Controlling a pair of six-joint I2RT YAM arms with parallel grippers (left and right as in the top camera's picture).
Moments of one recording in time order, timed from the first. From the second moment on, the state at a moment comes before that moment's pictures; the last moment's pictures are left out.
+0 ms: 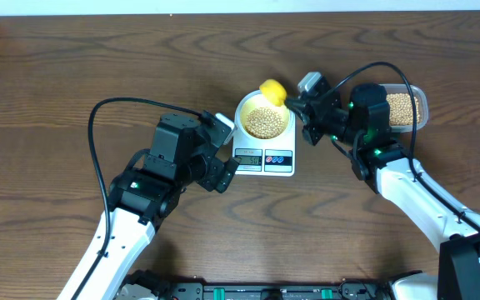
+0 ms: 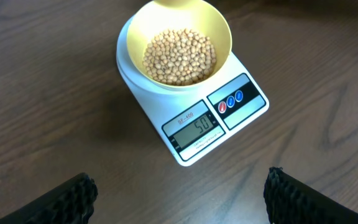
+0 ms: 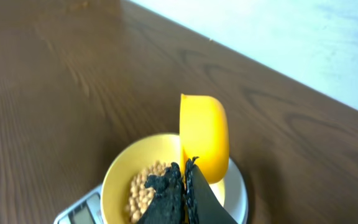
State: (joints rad) left arm -0.39 1.12 0.90 -0.62 0.21 0.17; right arm 0.30 1.52 0.82 0.33 -0.56 -0.20
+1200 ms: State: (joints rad) left arm -0.39 1.12 0.90 -0.62 0.21 0.17; right arm -0.20 1.22 0.82 -0.06 -0.40 0.39
